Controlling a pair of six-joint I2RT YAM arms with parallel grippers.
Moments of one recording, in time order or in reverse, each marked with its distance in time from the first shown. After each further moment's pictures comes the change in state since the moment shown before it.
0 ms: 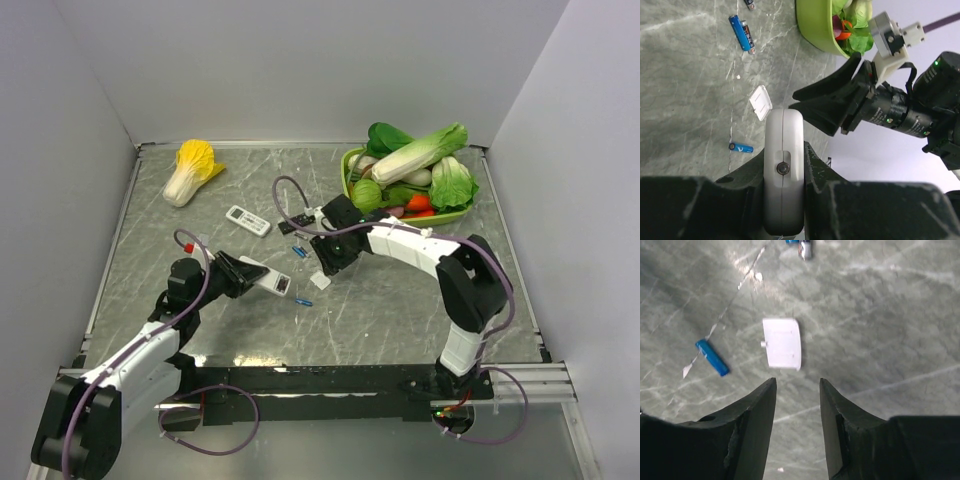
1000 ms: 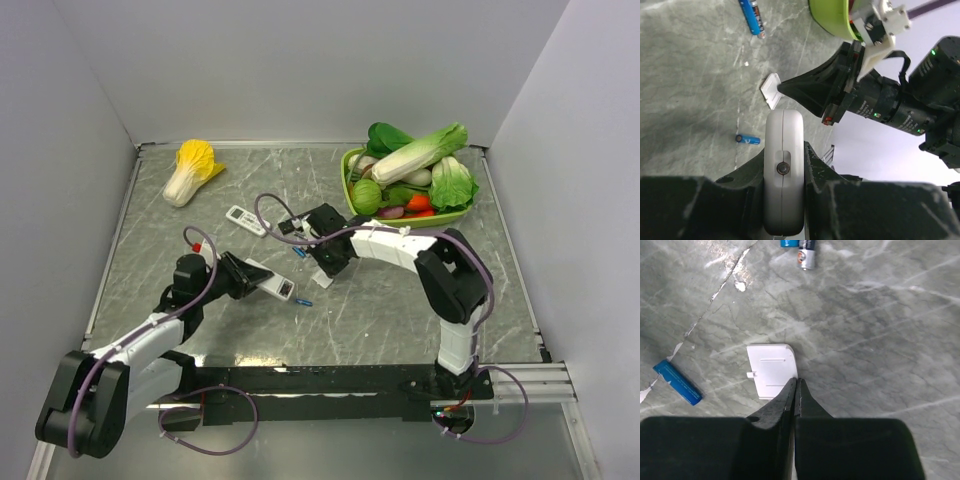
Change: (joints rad) left arm 0.001 0.123 0.014 0.035 0.066 0.018; right arm 0.061 0.140 0.055 0.003 0.115 -0.062
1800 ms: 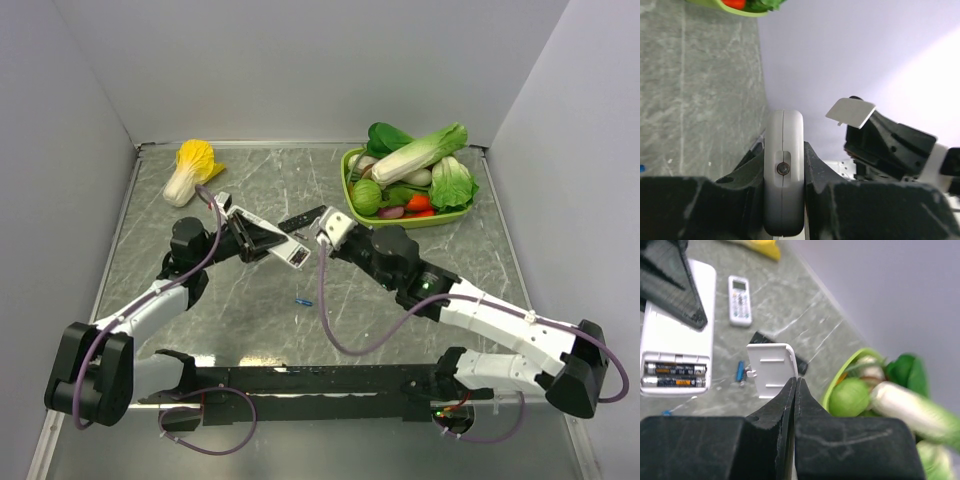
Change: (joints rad) left arm 0.001 0.172 0.284 0.185 0.275 -0.189; right arm 0.196 -0.802 -0.370 0.587 0.294 -0.478
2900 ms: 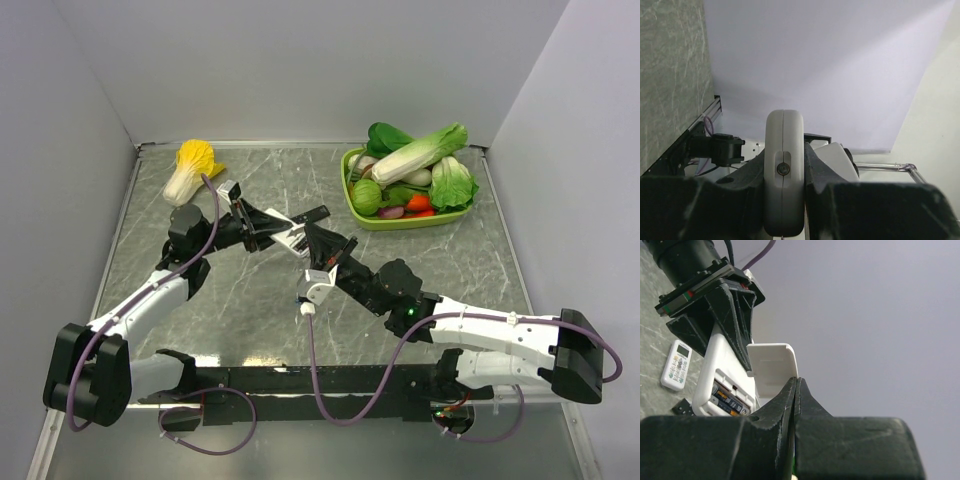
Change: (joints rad) left arm -0.033 0.000 0.135 0.001 0.086 -0.299; right arm 0.207 -0.010 -0.212 0.605 -0.034 -0.659
